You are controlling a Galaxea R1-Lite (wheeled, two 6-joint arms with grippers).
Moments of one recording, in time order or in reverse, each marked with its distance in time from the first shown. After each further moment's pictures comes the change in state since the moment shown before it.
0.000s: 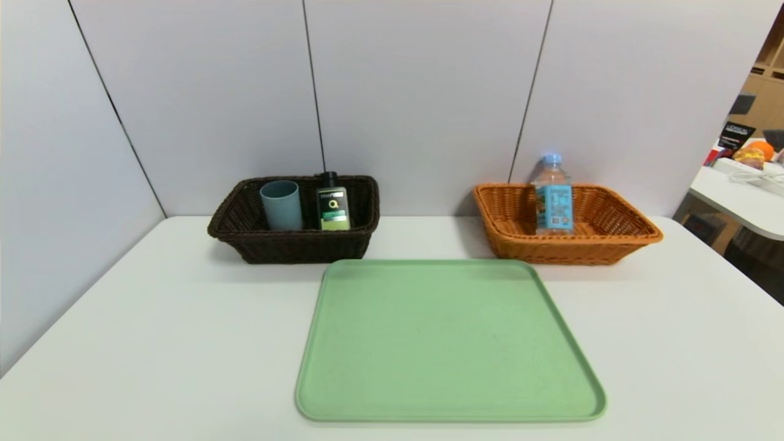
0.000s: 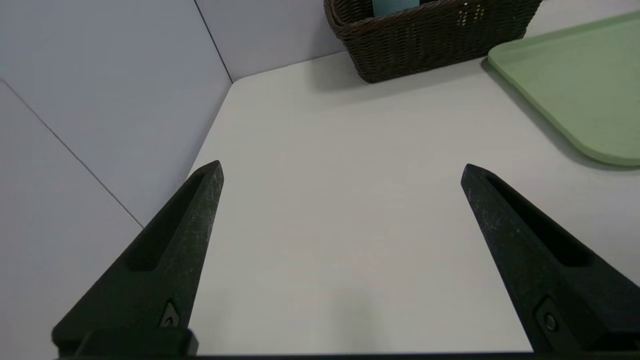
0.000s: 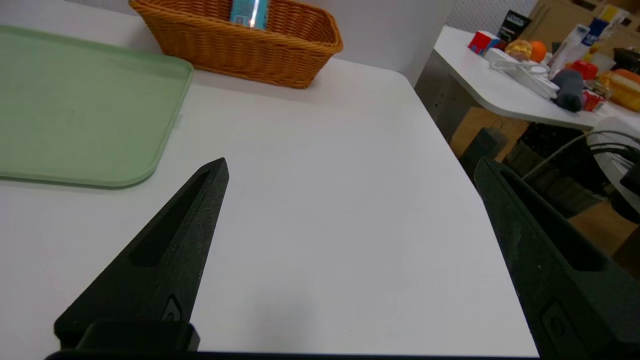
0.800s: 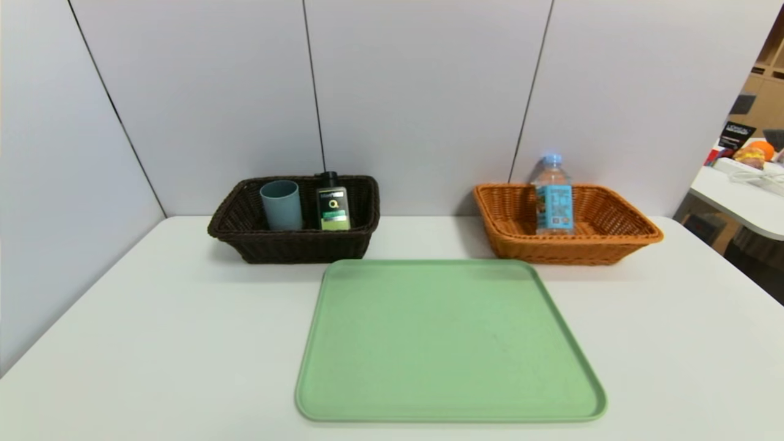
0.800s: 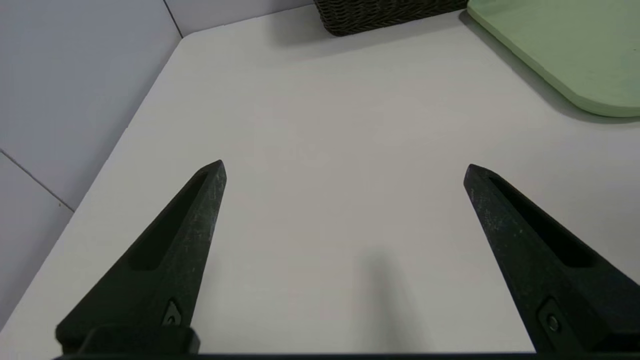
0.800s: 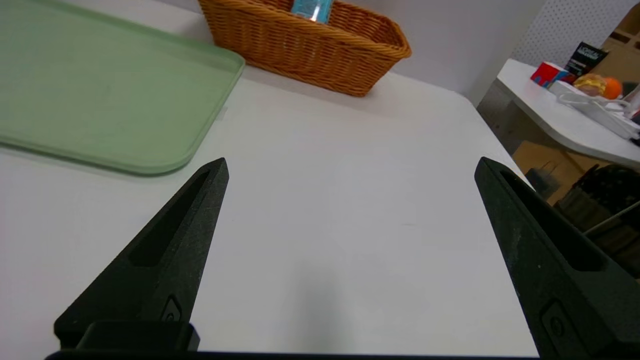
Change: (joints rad) left arm 0.000 -0.002 0.213 -0.138 -0.066 -0.068; right arm 0.000 -0.008 0.386 -0.416 0.142 -0.024
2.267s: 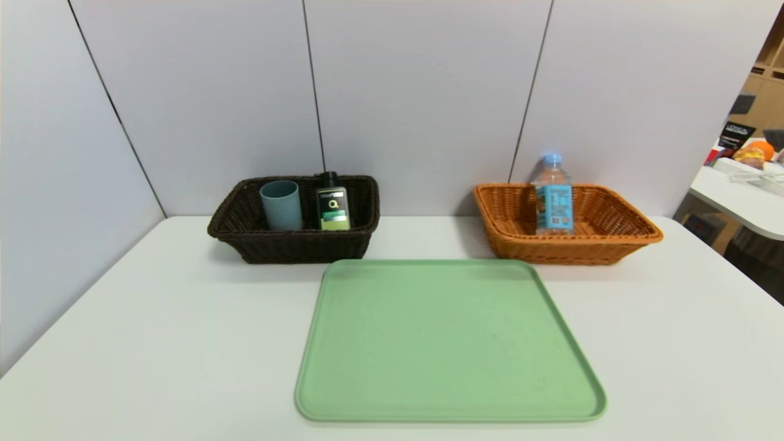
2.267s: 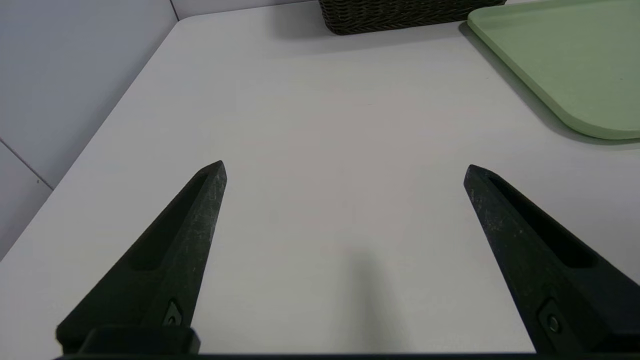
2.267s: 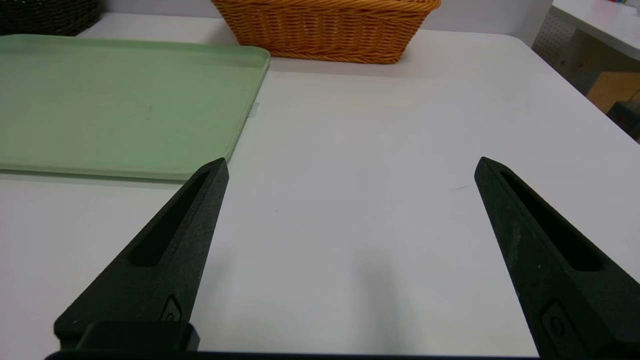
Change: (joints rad) left arm 0.000 0.000 0.000 0.003 0.011 -0.089; right arm 0.000 0.000 0.002 0.057 0.017 0.241
